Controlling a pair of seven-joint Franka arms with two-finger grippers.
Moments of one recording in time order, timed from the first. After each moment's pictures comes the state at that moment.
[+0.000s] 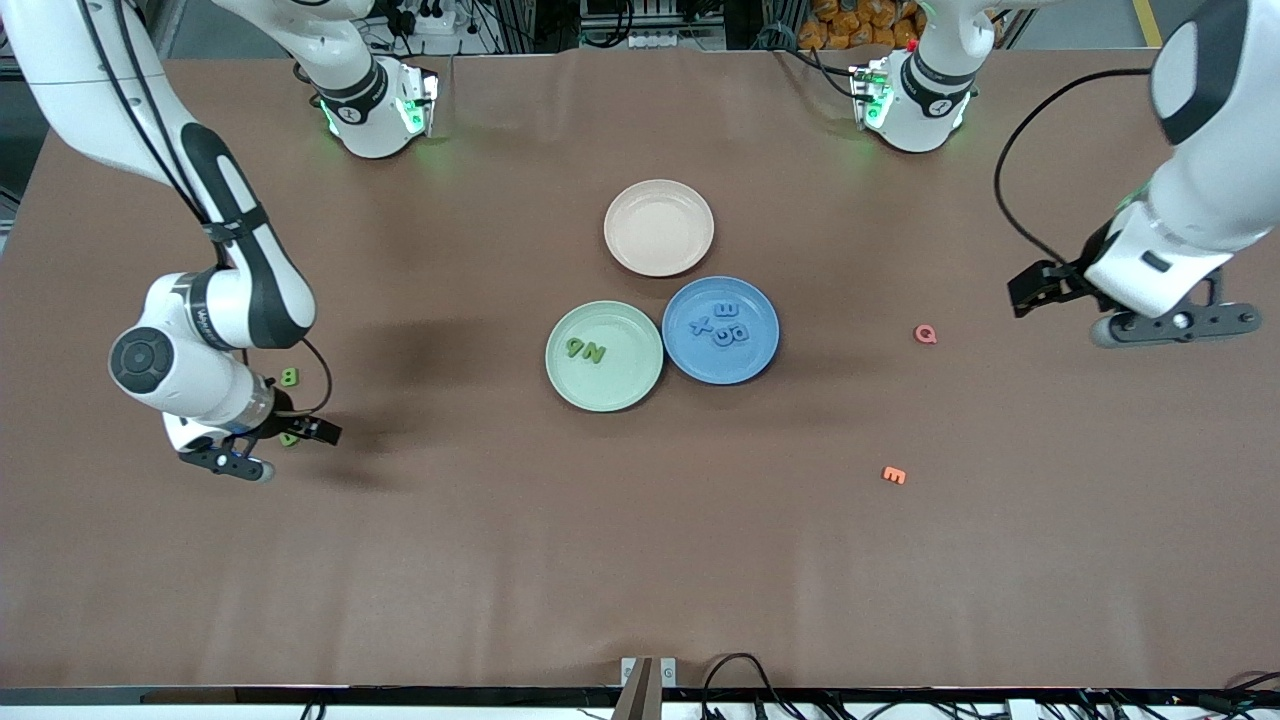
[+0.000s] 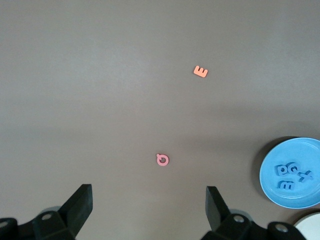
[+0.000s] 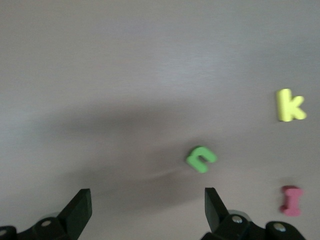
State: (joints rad) left arm -0.02 0.04 -0.12 -1.69 0.06 1.71 -0.19; right arm -0.13 0.51 0.10 -1.91 -0.10 2.42 0.31
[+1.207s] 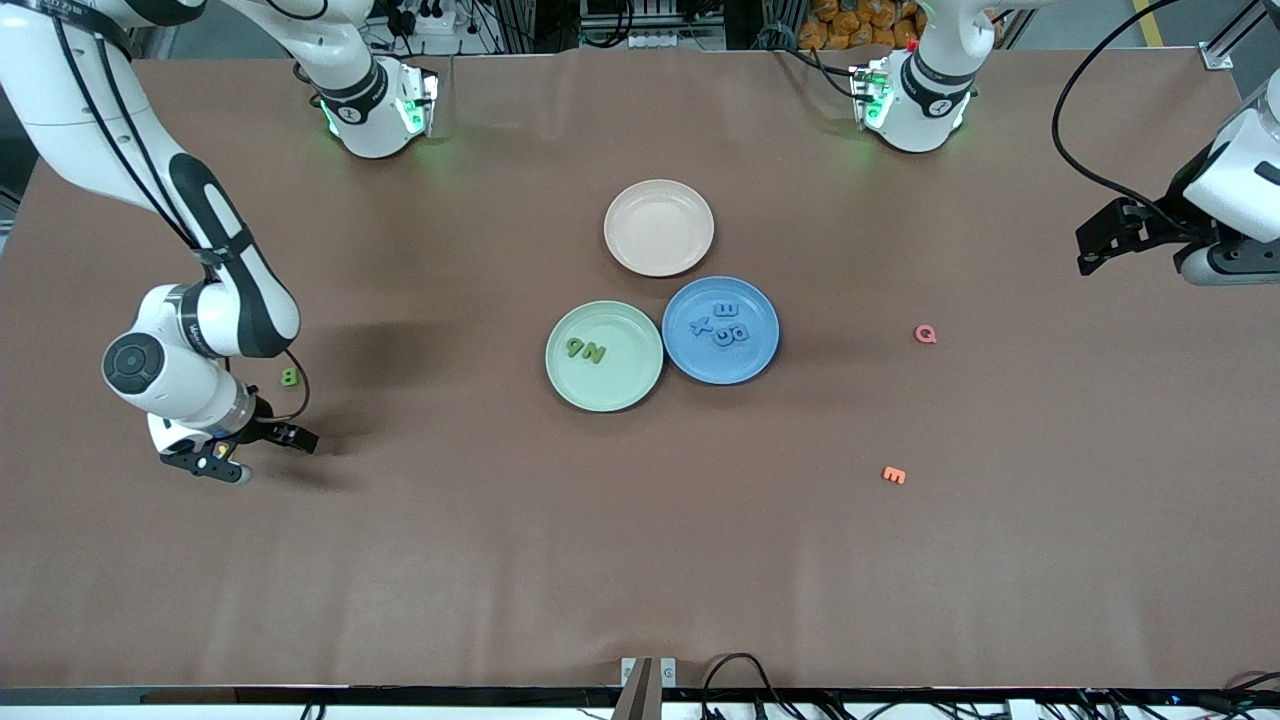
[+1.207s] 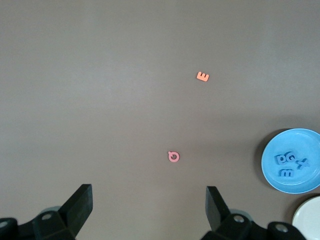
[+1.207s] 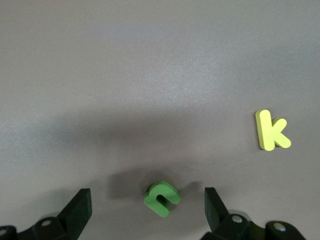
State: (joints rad) left arm -0.02 -0.02 -0.08 -1.60 0.06 1.61 -0.08; right arm -0.21 0.60 0.11 -1.92 -0.18 2.57 0.30
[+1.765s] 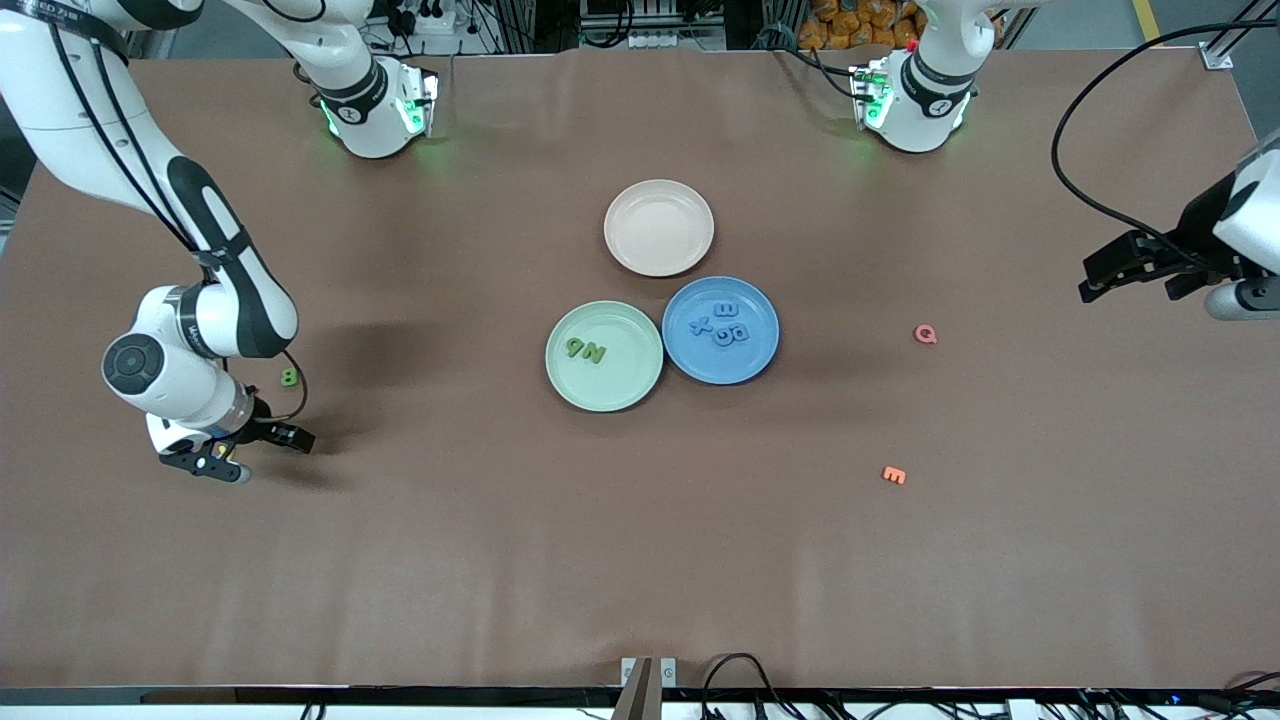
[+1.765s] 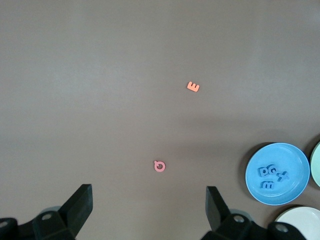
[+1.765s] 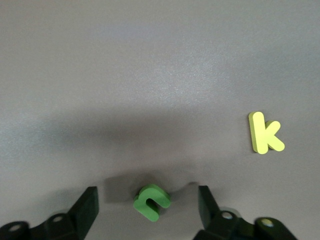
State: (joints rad) left arm 0.03 0.02 -0.08 -1.60 -0.03 1.67 -0.08; right arm -0.23 0.61 0.12 -1.92 -0.20 2.58 0.30
